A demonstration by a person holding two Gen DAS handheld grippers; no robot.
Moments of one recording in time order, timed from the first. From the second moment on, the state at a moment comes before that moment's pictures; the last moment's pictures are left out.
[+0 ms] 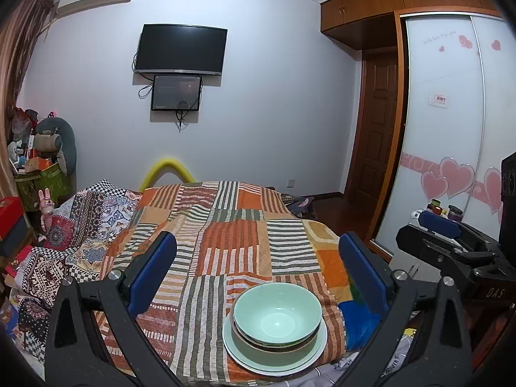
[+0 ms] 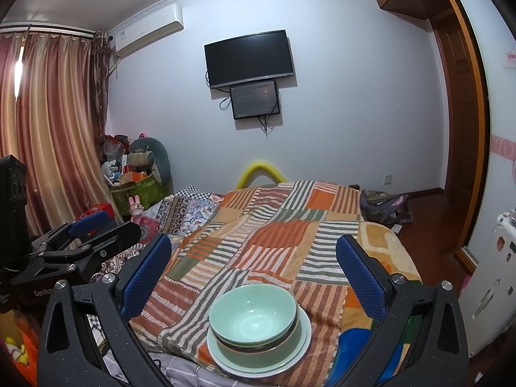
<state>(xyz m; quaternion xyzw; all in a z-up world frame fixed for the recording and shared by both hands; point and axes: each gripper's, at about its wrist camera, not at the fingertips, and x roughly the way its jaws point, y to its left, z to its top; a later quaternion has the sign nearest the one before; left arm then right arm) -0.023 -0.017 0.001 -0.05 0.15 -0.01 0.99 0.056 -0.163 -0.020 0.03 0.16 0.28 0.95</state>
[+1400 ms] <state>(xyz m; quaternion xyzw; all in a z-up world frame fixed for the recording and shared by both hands) -0.019 -0.015 -0.002 -0.05 0.16 -0.01 0.99 0.059 -0.164 -0.016 0.03 0.17 0.28 0.95</state>
